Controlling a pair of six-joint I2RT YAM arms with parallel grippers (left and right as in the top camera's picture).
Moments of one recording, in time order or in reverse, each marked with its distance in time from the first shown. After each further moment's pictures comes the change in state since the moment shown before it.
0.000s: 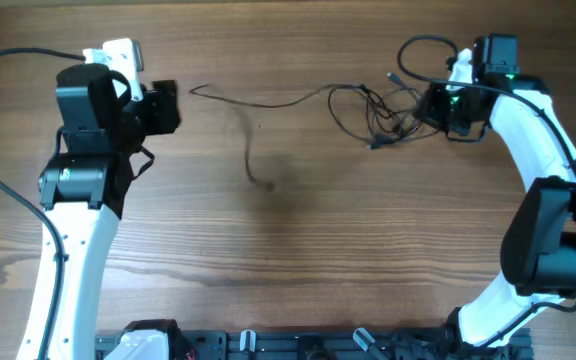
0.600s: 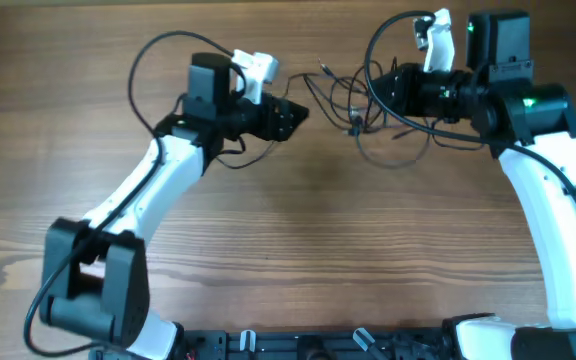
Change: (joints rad) left arm -0.308 0.453 -0.003 0.350 0.482 0.002; right arm 0.212 -0.386 0.126 -0.142 -0.205 -0.001
